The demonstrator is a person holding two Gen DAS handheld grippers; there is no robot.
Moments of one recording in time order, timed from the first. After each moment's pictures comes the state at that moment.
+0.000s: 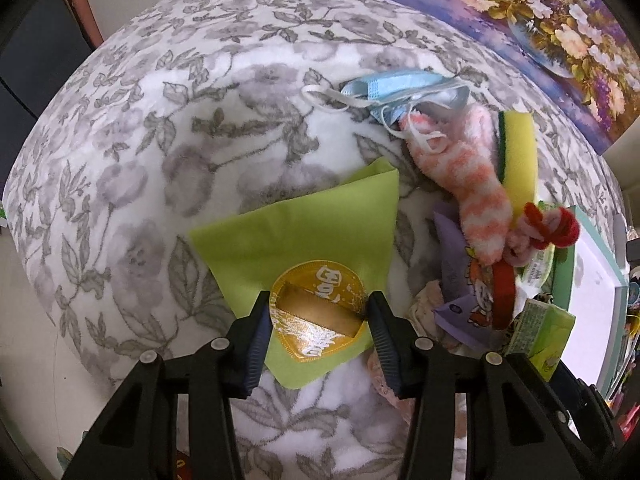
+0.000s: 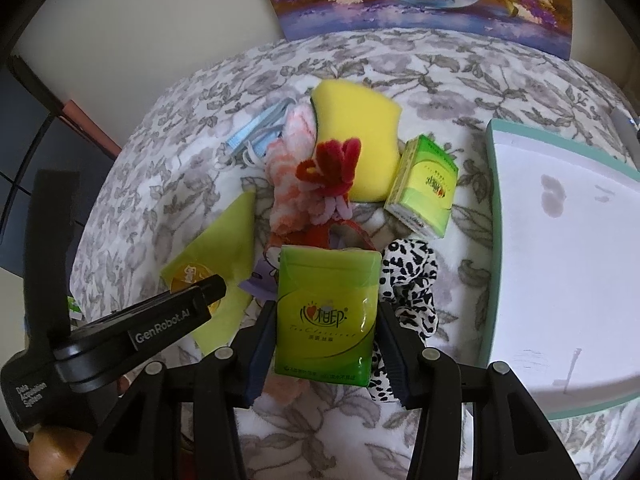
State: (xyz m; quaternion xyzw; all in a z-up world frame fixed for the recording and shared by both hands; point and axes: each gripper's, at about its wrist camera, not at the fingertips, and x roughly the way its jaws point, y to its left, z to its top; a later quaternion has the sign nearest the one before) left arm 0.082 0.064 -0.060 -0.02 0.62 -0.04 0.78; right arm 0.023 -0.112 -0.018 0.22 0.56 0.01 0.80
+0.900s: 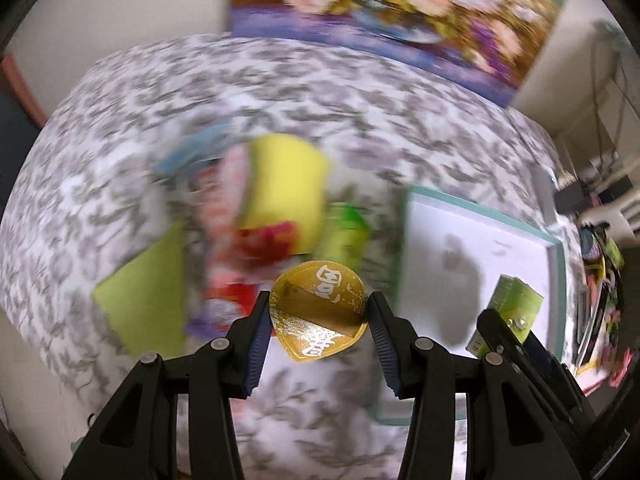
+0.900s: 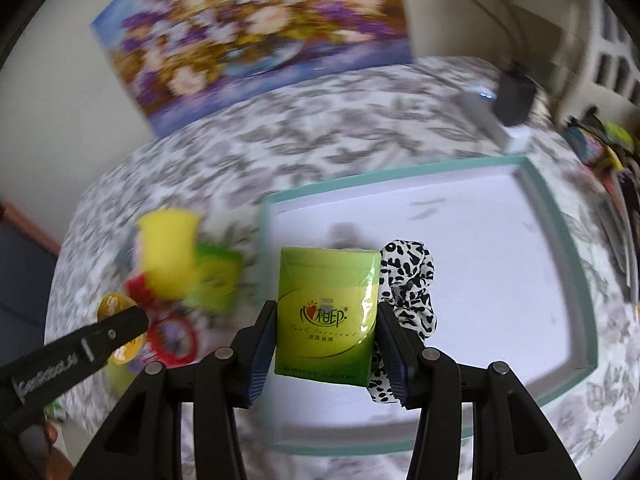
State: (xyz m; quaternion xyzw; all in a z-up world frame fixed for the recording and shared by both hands) left arm 0.062 -0.095 0.011 0.04 0.59 -0.14 0.79; right arm -0.020 -0.270 -0.006 0.27 0.51 -0.17 0.80
